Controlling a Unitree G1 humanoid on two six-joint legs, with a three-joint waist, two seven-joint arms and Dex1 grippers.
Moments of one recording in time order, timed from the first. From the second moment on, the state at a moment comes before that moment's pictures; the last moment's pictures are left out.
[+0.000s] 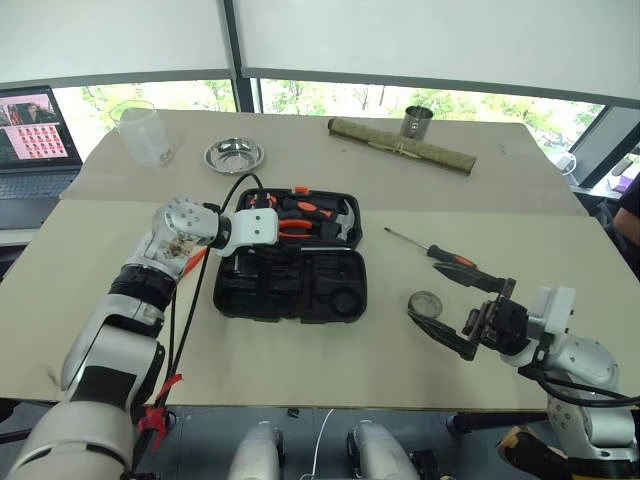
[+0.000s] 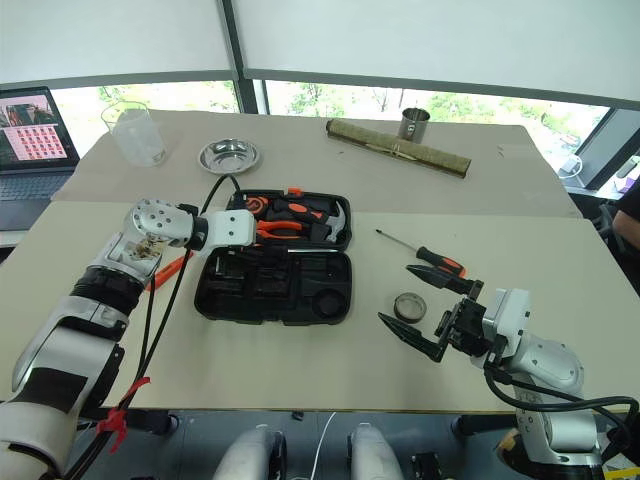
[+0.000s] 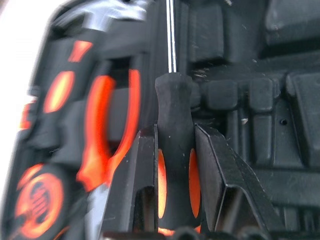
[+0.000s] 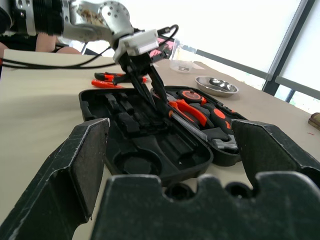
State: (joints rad) left arm -0.96 0.60 -0.34 0.74 0.14 -0.28 -1.20; right arm 0.07 -0.55 -0.19 -0.29 0.57 -0.11 1.02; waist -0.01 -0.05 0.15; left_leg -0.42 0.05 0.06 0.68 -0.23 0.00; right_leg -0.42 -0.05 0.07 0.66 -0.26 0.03
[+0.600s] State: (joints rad) left arm -0.89 0.69 -0.33 0.65 0.18 -0.21 -1.24; right arm 0.11 -0.53 -0.19 -0.32 0.56 -0.12 0.99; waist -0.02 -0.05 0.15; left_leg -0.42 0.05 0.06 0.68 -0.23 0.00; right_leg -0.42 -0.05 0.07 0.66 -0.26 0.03
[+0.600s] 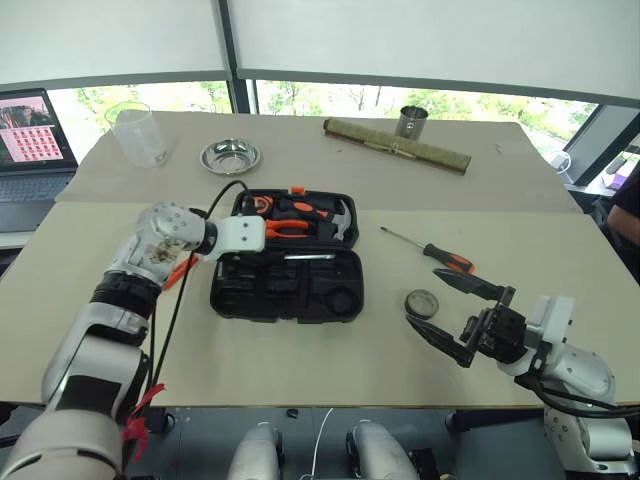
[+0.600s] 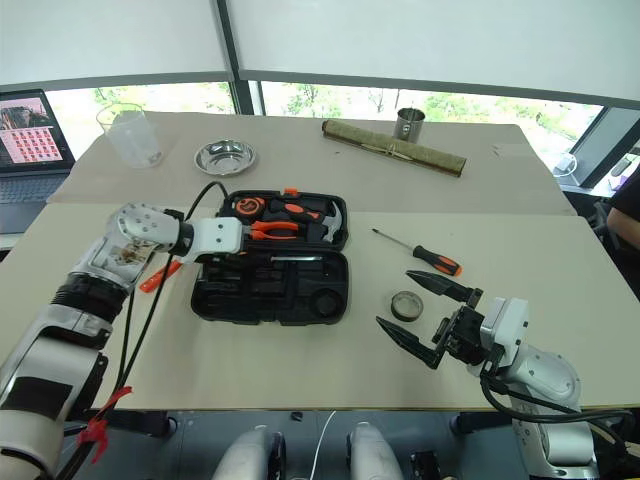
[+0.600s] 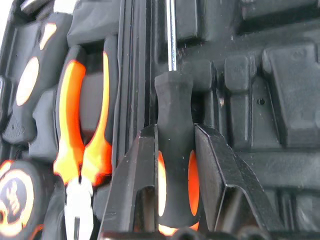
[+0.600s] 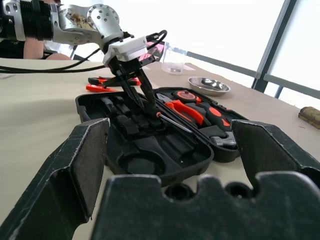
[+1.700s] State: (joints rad) left arm -0.80 0.62 -0.10 0.46 -0.05 0.08 -1.14; right arm 0.11 -0.53 -0.13 -0.31 0.56 -0.11 1.00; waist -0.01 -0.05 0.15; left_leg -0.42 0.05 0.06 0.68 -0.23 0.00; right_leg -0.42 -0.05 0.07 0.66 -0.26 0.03
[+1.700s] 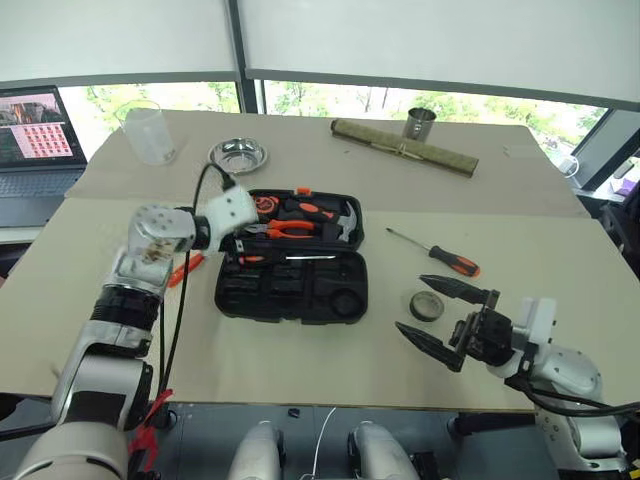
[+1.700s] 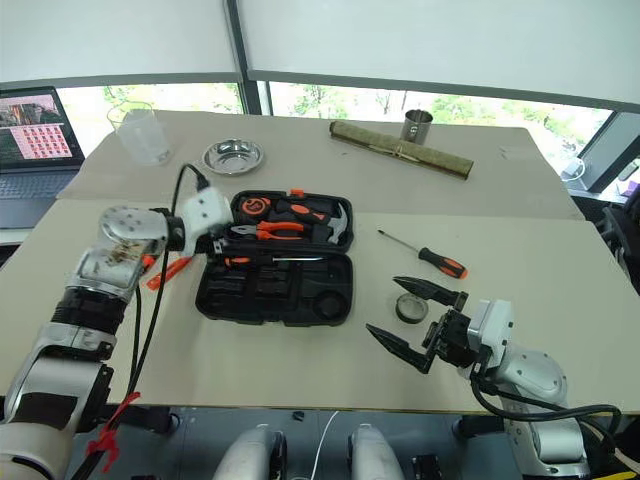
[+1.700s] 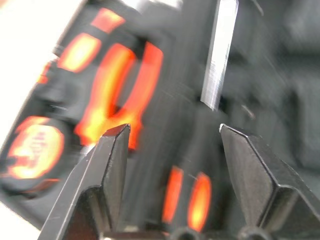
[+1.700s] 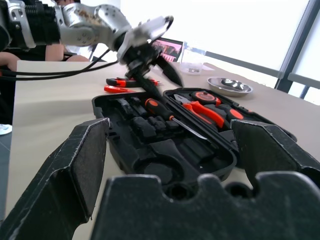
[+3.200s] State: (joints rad) left arm -0.65 0.48 -0.14 0.35 -0.11 0.38 -0.92; right arm 0.12 -0.50 -0.09 -0.33 0.56 -0.10 1.00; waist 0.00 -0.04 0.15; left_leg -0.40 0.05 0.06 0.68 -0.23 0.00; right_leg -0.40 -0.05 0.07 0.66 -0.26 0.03
